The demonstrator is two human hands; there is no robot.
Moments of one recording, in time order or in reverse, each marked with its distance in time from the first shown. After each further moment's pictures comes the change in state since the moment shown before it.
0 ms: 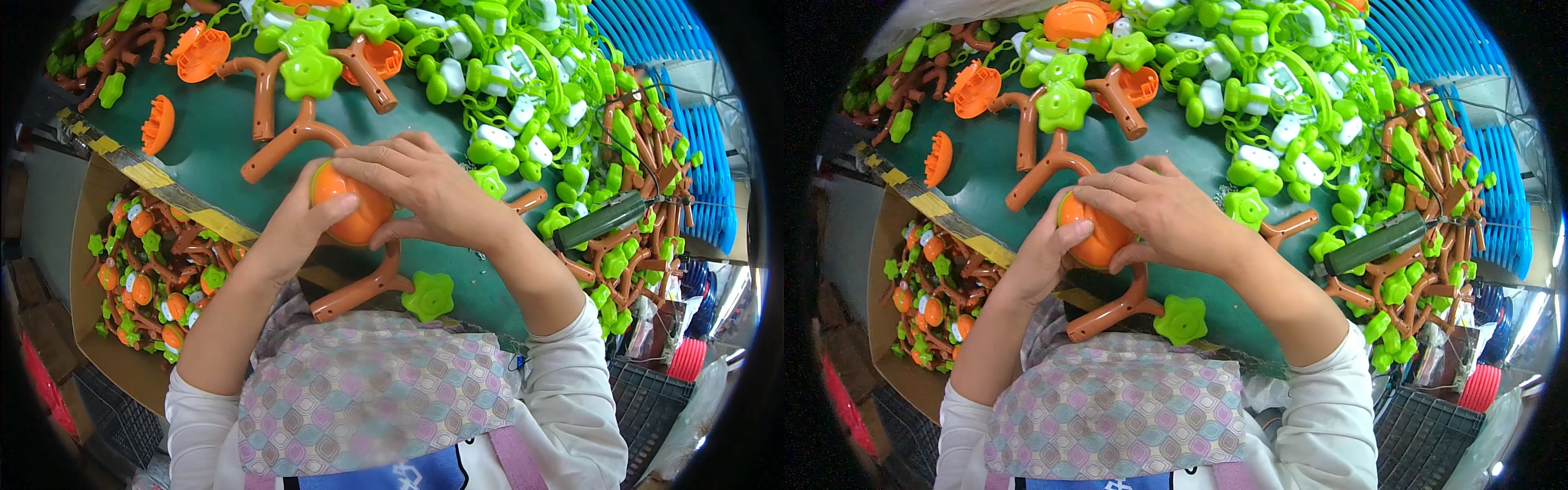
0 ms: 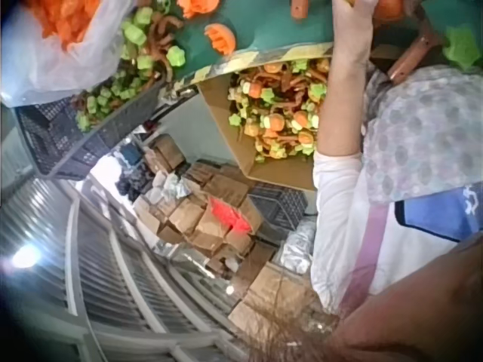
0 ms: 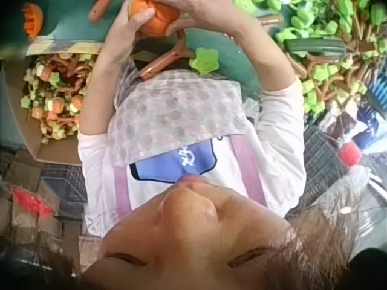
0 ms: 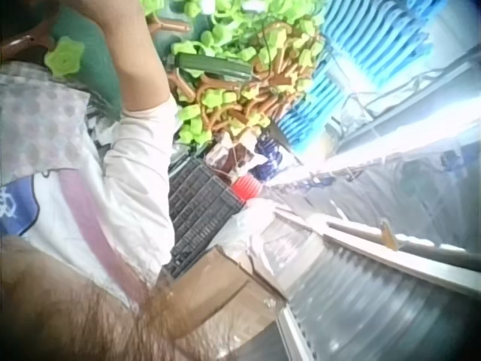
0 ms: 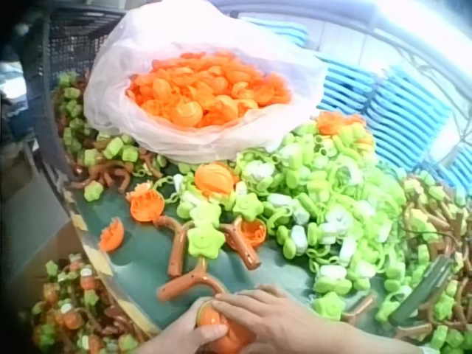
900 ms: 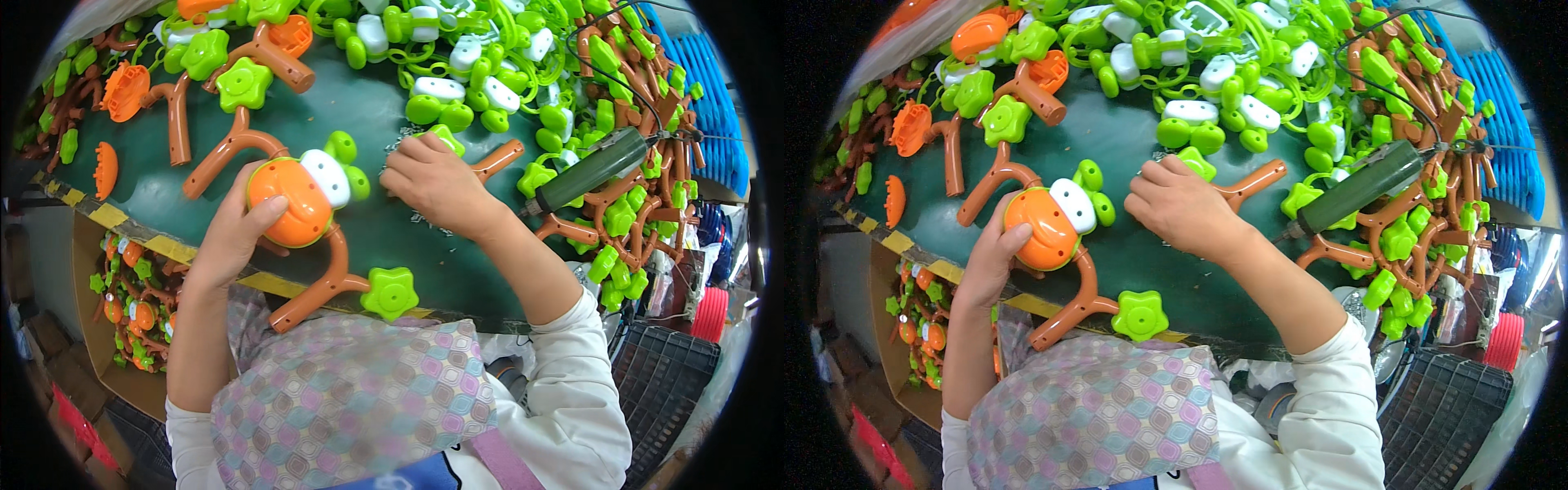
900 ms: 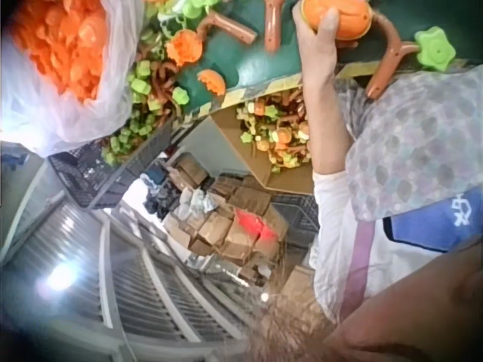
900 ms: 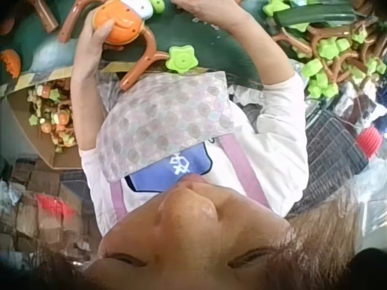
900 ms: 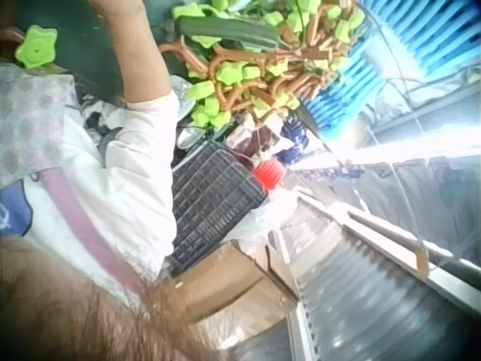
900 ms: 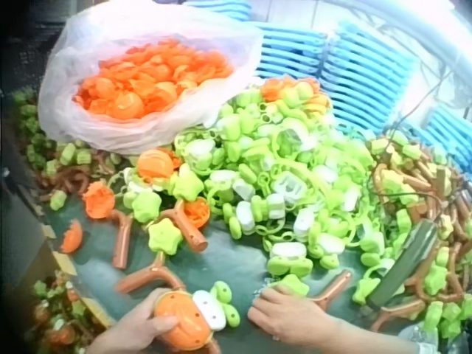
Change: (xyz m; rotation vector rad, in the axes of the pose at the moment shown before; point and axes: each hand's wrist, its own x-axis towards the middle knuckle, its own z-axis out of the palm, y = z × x) left_hand 0.012 -0.003 0.012 0.396 0.062 -0.166; right_hand -0.109 0.053 0.036 -0.375 0.118 0.053
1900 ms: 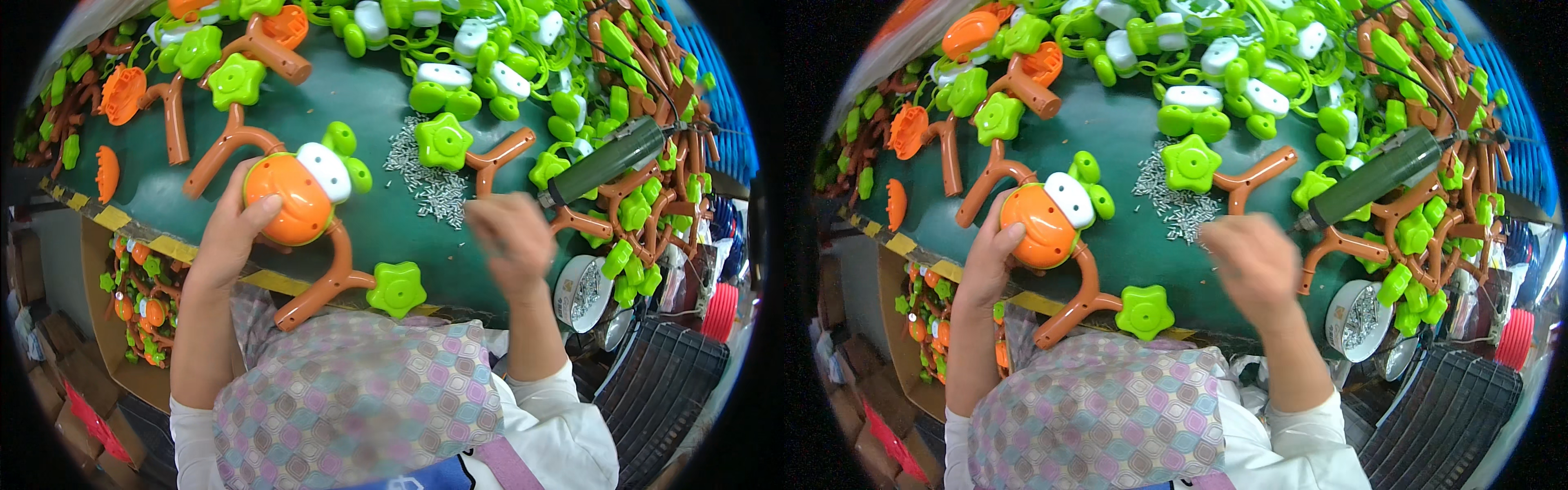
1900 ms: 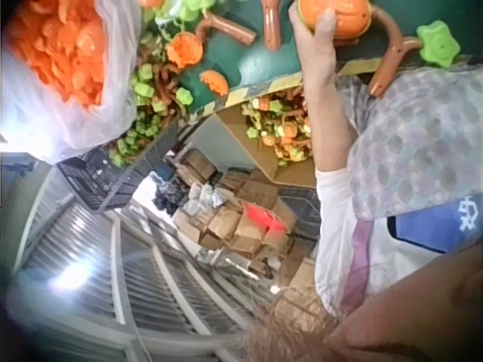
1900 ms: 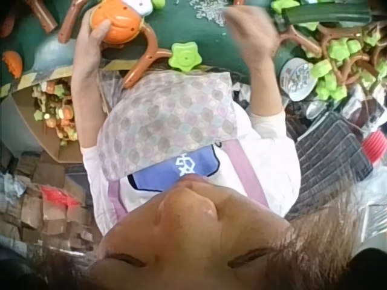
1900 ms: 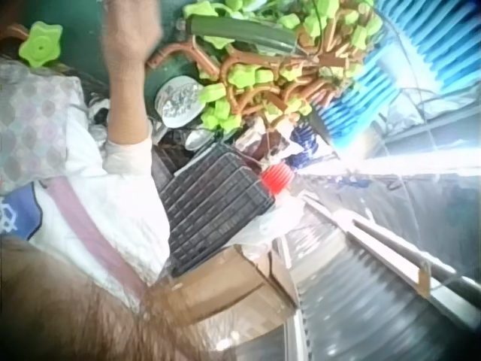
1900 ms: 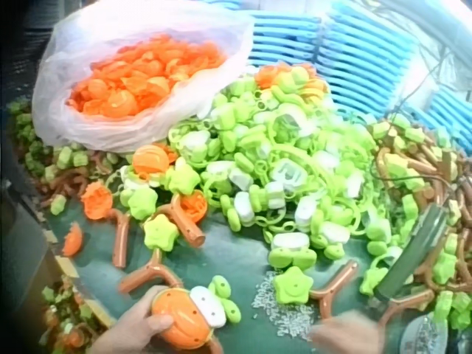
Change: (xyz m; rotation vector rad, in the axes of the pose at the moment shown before) left_hand 0.001 -0.004 -0.001 -0.044 0.028 0.017; right_hand -0.071 -0.061 -0.041 0.190 0.475 0.516
